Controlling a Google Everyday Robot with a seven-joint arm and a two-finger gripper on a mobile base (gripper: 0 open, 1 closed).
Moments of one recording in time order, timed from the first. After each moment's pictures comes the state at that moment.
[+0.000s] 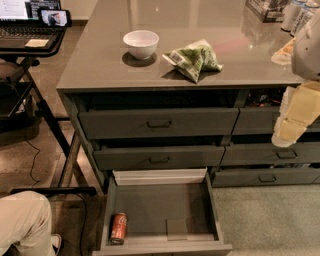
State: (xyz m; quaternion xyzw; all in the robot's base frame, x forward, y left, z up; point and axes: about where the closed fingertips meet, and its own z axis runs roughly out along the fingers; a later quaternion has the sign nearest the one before) arm 0.438 -0.217 0.976 -0.60 0.78 -0.03 0.16
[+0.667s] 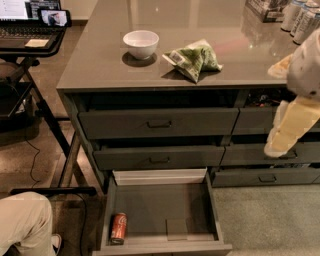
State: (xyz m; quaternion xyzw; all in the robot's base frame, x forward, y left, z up) arm 0.442 -0.217 0.949 -0.60 0.78 -0.02 0.18
